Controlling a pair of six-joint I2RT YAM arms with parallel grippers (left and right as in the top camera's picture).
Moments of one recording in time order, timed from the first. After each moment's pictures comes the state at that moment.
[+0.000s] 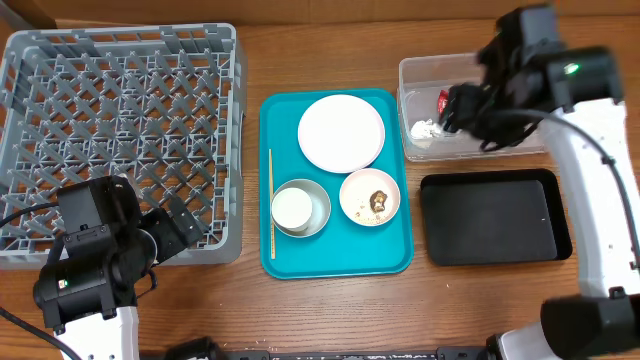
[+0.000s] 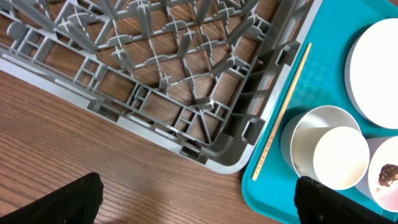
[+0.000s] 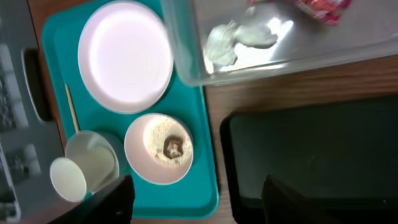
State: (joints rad) left arm 0.28 0.95 1.09 -1.23 0.09 -0.28; right arm 0.17 1.68 1.82 -1.40 -0.17 0.31
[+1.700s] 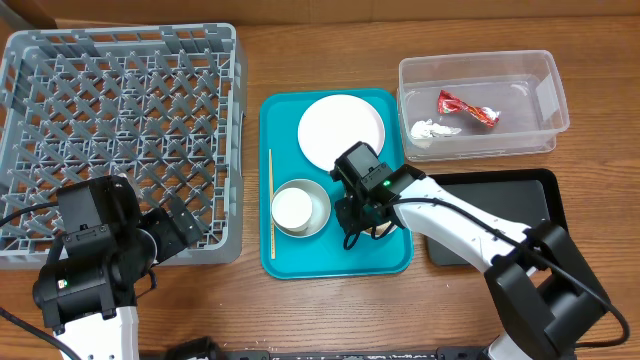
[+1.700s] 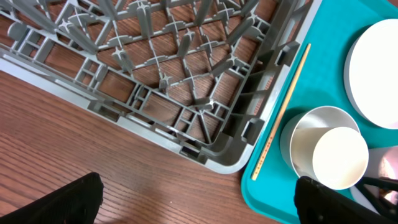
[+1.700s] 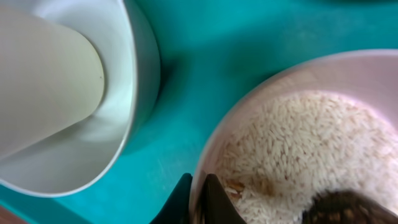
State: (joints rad) left arm 0.28 0.95 1.09 -1.24 0.09 -0.28; right arm 0.67 1.79 1.12 -0.63 -0.17 0.28
